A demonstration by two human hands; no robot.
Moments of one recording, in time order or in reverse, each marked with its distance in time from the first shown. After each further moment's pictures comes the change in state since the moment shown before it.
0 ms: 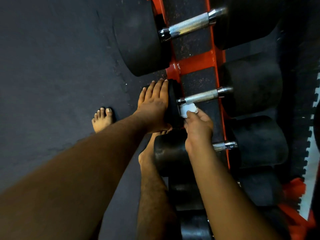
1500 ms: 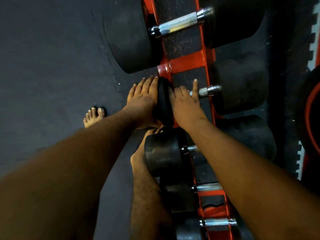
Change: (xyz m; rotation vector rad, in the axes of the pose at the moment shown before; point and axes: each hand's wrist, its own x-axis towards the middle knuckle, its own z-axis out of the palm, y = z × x) left_hand -0.004 0.004 0.000 0.025 0.031 -0.023; right_hand 0.054 -0.027 -0.003 -2.114 -0.263 -1.204
